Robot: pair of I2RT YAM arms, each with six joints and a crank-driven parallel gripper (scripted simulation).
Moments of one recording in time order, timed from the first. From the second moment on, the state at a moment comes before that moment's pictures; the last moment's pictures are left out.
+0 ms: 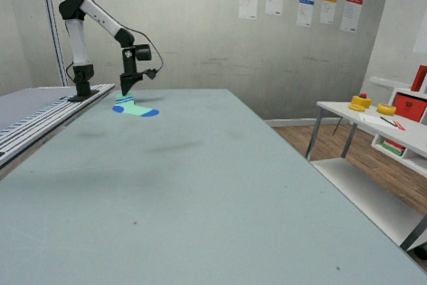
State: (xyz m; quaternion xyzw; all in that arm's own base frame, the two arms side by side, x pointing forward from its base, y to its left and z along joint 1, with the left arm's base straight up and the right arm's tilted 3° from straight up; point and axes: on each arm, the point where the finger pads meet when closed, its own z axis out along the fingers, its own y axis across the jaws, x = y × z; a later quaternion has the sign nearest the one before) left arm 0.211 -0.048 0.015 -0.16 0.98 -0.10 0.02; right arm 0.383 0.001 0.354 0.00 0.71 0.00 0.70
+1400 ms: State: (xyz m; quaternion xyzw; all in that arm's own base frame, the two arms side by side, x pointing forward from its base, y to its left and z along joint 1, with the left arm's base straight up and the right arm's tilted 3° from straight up) left arm 0.207 -0.036 -0.007 -0.16 0.98 -0.10 0.02; right arm 0.383 0.001 0.354 0.00 0.71 0.00 0.70
